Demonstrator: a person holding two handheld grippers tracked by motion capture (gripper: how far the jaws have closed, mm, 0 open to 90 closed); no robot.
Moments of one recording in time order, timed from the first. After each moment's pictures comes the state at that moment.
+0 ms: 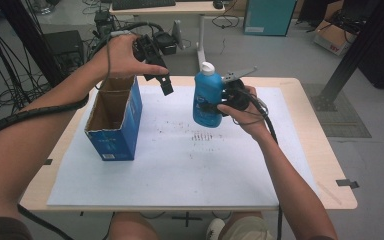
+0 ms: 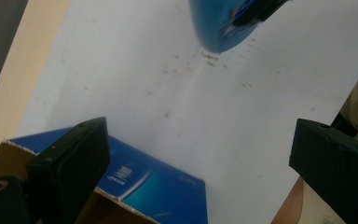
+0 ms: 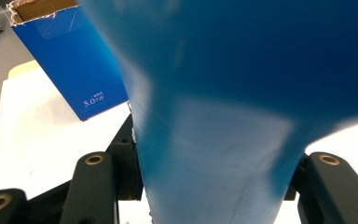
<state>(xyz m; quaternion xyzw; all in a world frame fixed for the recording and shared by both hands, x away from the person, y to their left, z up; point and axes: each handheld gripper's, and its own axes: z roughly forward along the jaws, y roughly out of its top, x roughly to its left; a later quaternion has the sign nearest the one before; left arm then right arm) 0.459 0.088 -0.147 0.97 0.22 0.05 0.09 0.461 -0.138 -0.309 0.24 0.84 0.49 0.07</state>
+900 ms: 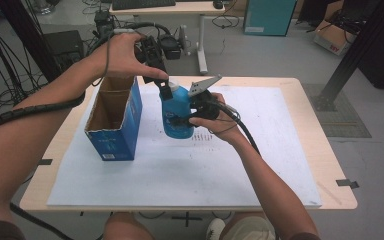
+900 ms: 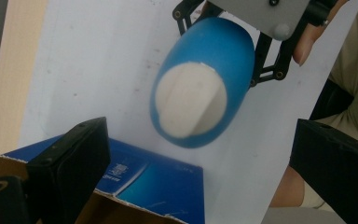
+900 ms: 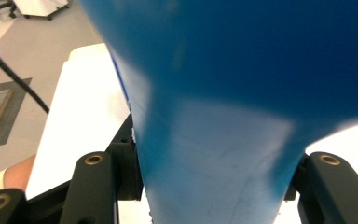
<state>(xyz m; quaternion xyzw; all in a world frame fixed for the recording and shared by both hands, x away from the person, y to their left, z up) 0.439 0.077 -0.143 0.98 0.16 0.04 0.07 0.439 -0.066 -0.321 0.11 0.86 0.50 0.02</state>
